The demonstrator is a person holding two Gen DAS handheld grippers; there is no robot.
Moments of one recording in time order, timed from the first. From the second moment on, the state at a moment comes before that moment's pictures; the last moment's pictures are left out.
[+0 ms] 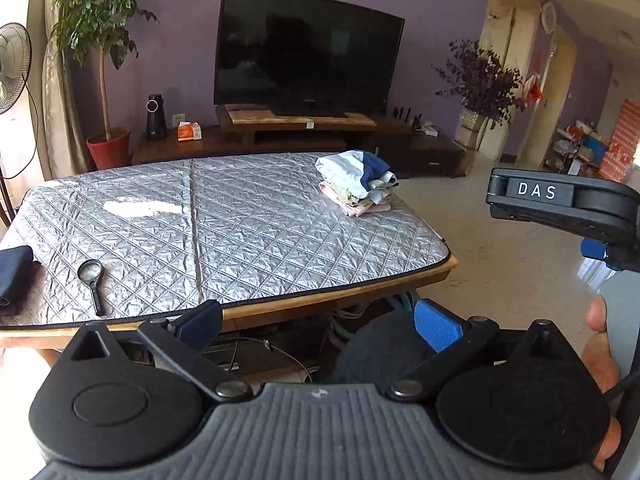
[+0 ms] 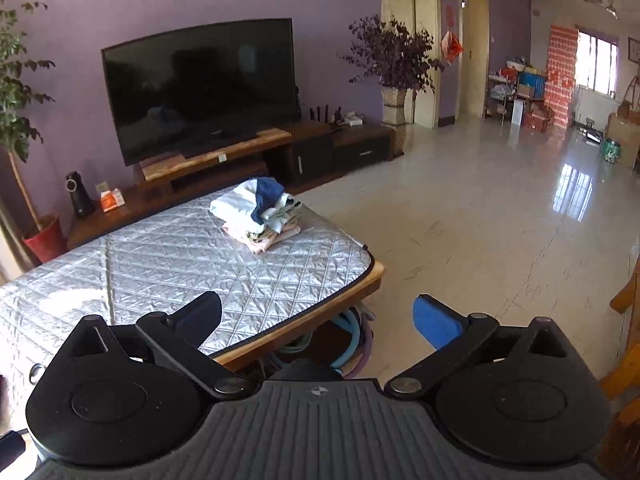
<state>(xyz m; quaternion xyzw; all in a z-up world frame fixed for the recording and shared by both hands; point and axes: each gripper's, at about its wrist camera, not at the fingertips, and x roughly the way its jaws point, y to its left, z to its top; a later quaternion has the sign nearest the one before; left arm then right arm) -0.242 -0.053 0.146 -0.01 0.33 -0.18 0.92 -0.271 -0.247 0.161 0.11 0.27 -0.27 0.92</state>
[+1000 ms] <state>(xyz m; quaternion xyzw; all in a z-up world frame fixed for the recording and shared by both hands) -0.249 -0.057 0.138 0.00 0.32 -0.18 0.93 -0.276 -0.215 0.148 0.02 0.30 -0.26 0.92</state>
